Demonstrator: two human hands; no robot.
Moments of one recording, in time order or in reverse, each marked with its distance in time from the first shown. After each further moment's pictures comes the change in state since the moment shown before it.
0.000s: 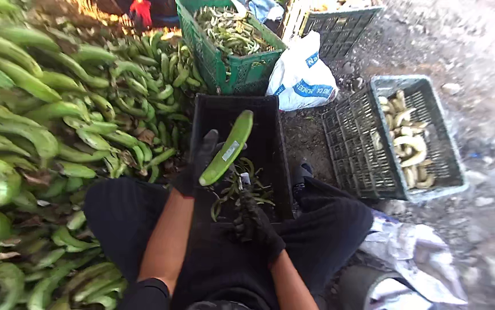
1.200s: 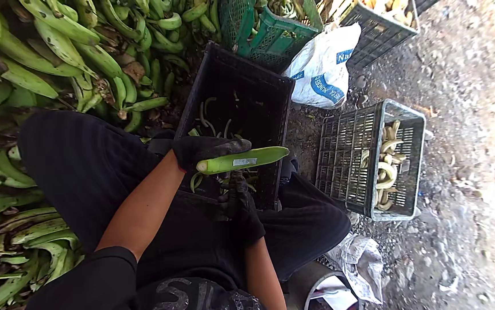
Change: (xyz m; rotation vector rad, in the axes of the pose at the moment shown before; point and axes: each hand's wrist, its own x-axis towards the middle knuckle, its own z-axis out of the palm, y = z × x) left_hand -0.007 -0.017 -0.010 0.346 -0.251 -0.322; right_hand 0.011 0.002 0.007 -0.092 0.093 0.032
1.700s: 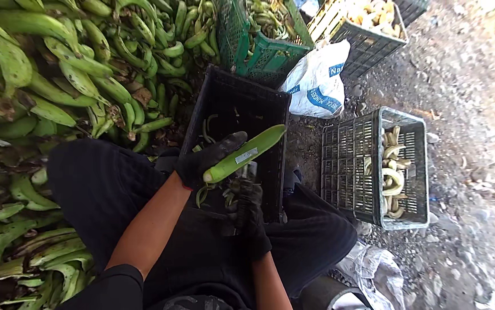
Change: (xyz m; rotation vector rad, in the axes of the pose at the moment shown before) left_hand -0.004 0.017 0.015 -0.320 0.192 0.296; right_hand -0.001 0.000 -0.001 0.153 -0.025 -0.246
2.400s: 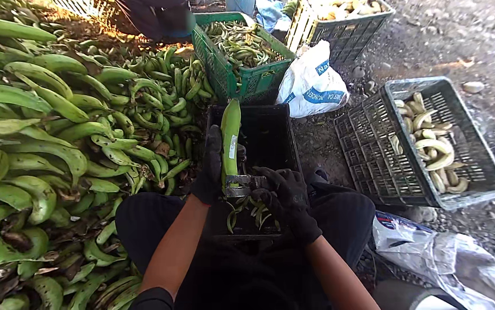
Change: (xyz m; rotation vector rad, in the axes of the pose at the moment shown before) left_hand 0.029 0.024 -0.020 -0.063 0.316 0.422; right_hand 0.009 -0.086 0.017 -1.208 0.242 -0.997
